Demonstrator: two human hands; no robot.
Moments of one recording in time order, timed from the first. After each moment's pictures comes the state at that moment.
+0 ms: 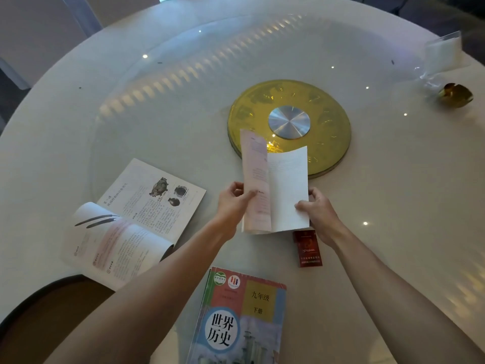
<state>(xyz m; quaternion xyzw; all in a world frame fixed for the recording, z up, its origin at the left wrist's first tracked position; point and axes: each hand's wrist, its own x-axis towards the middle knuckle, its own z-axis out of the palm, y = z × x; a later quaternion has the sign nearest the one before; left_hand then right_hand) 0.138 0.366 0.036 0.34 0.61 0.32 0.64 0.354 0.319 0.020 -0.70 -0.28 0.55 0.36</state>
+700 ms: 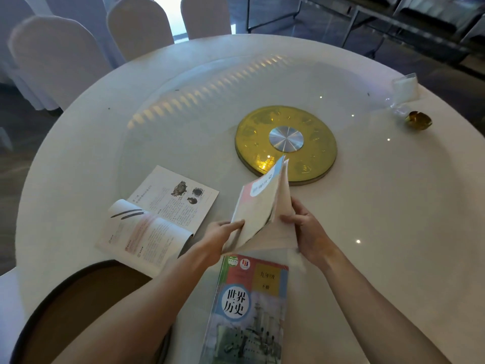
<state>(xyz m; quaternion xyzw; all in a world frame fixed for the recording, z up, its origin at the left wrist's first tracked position) 0.048 0.276 0.063 0.28 0.62 0.20 0.70 0.279 0.235 0.093 -0.52 -0.26 0.67 0.46</state>
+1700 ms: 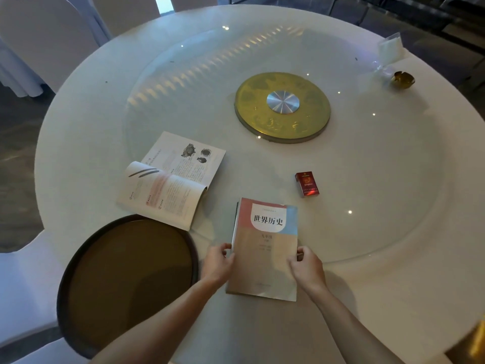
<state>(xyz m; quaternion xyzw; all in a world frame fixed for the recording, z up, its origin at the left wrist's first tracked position) -0.034 0.085 0.008 0.53 0.68 0.10 0.50 0.187 0.016 0.004 -0.86 -0.27 0.38 0.21</state>
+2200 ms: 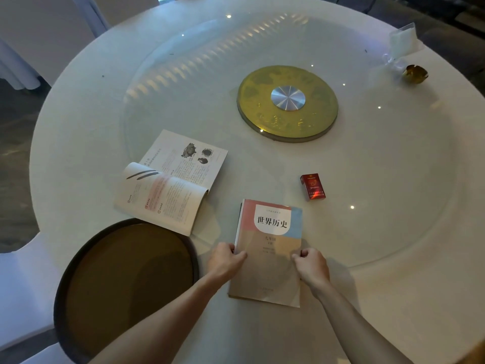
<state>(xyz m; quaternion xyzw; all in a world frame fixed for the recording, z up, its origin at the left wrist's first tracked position) -0.015 0.118 0.010 0.55 0.68 0.01 0.50 0.197 0.048 -0.001 -0.88 -0.22 0.39 0.13</state>
